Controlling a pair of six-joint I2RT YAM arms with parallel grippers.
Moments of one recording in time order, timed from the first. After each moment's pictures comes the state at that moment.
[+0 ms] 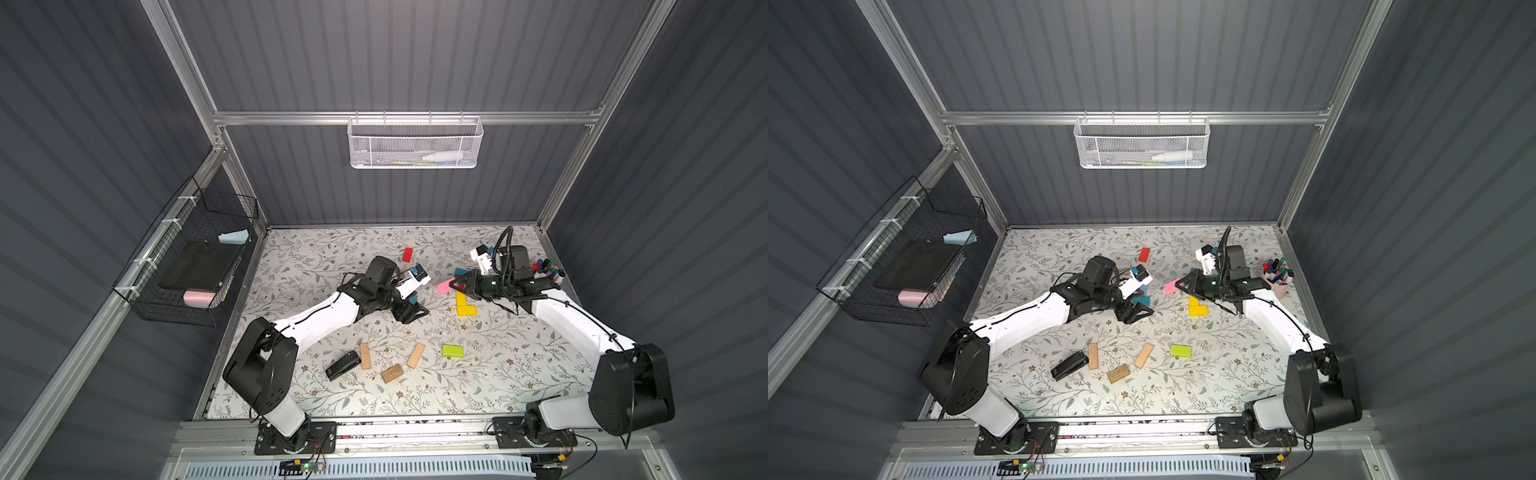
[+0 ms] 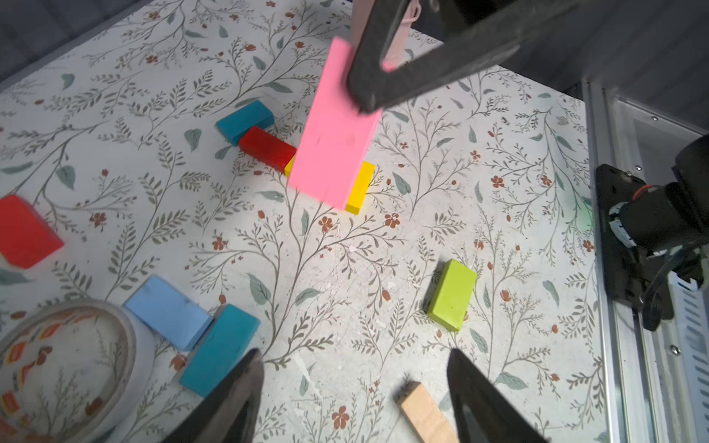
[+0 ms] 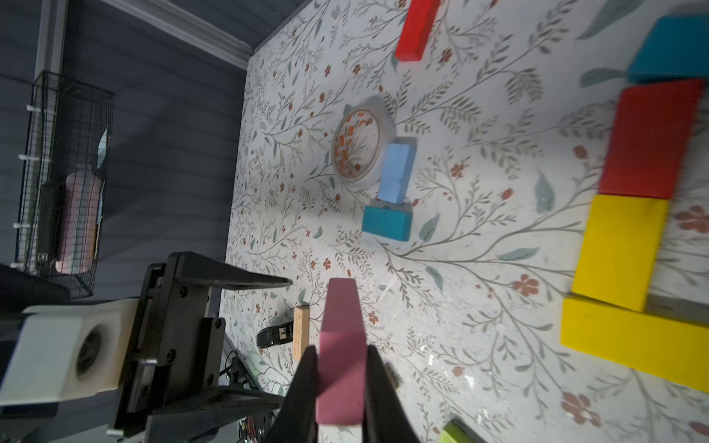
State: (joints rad) left arm -0.66 1.61 1.07 -0.18 0.49 0.22; right arm 0.22 1.40 0.96 -0.33 -0.66 0.54
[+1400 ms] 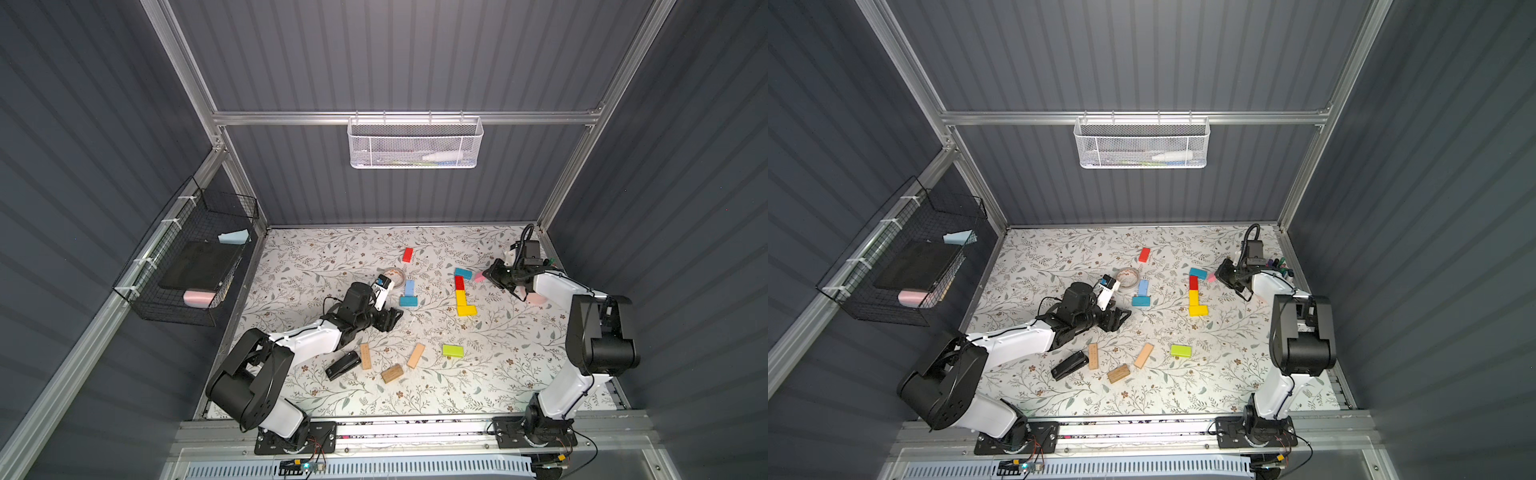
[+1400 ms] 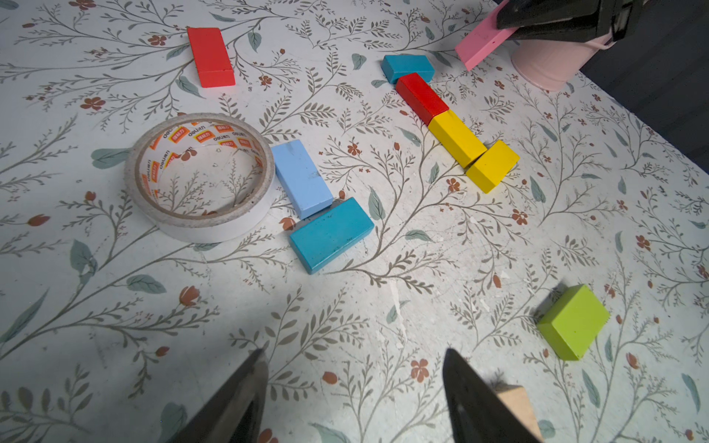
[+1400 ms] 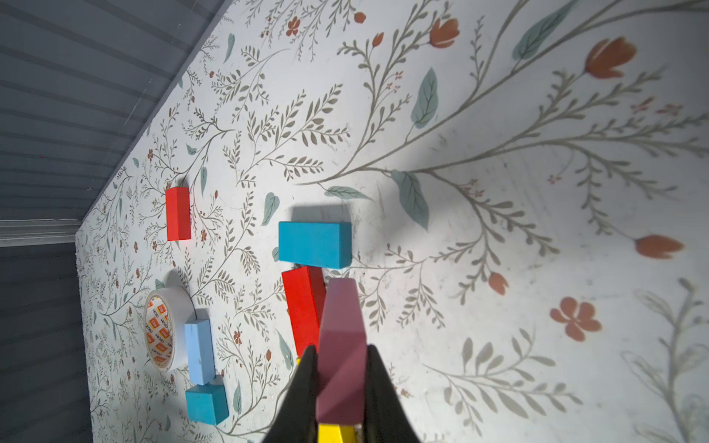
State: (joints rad) left arm -0.58 1.52 0.68 0.22 0.26 -0.09; right arm 0.01 1.76 1.10 -0.24 -0.35 0.54
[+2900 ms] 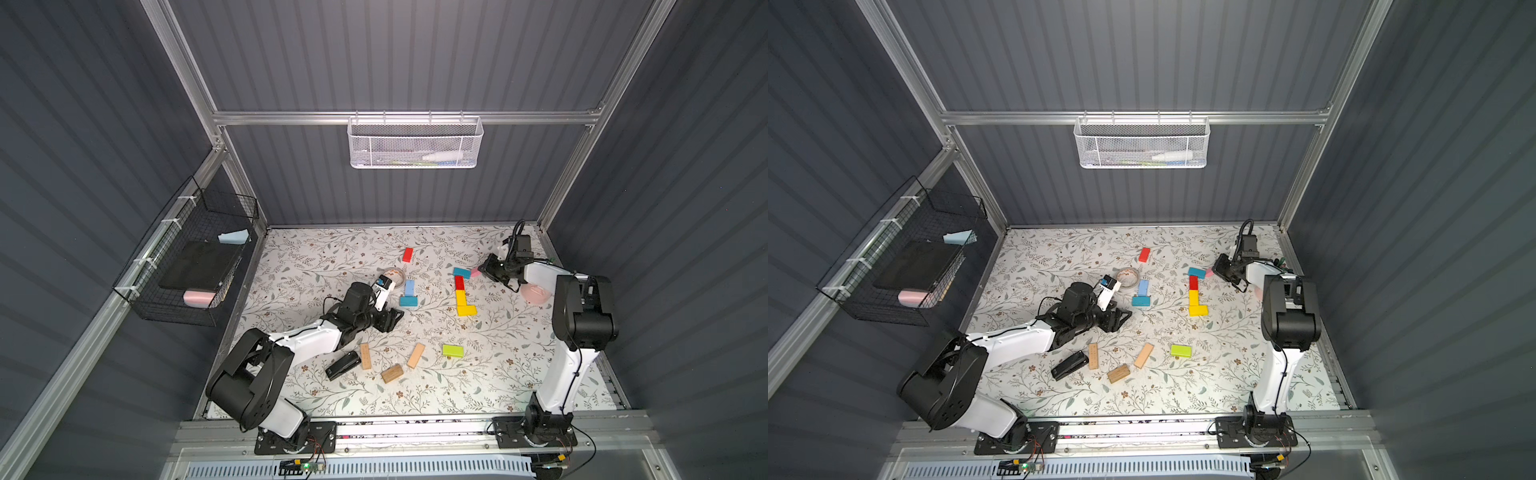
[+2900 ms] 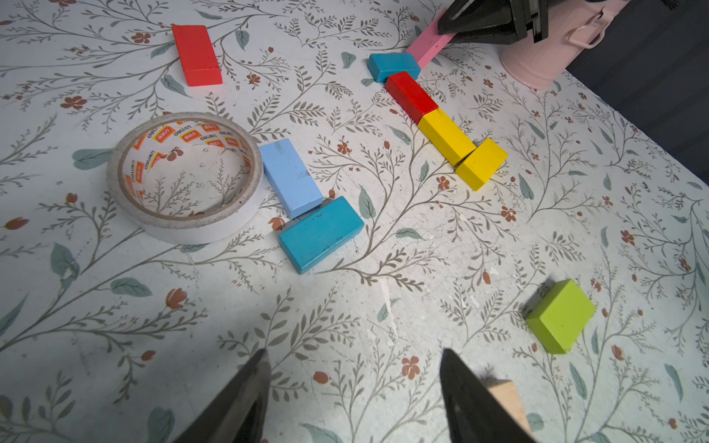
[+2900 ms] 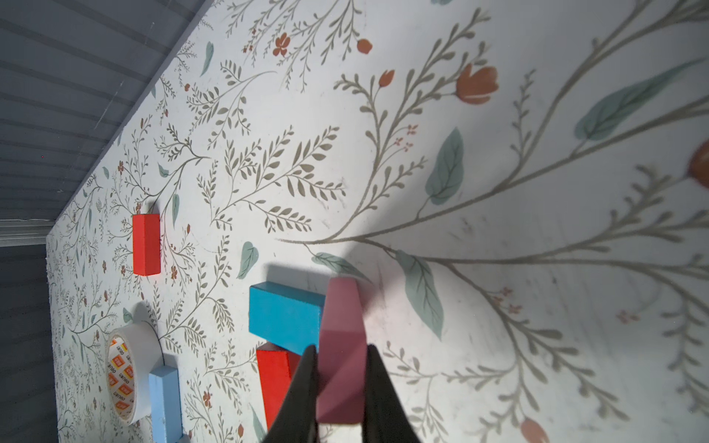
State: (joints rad) left arm -0.58 1.52 0.68 0.22 0.29 -0.09; right arm 0.01 1.97 1.26 -0.21 -0.37 0.48
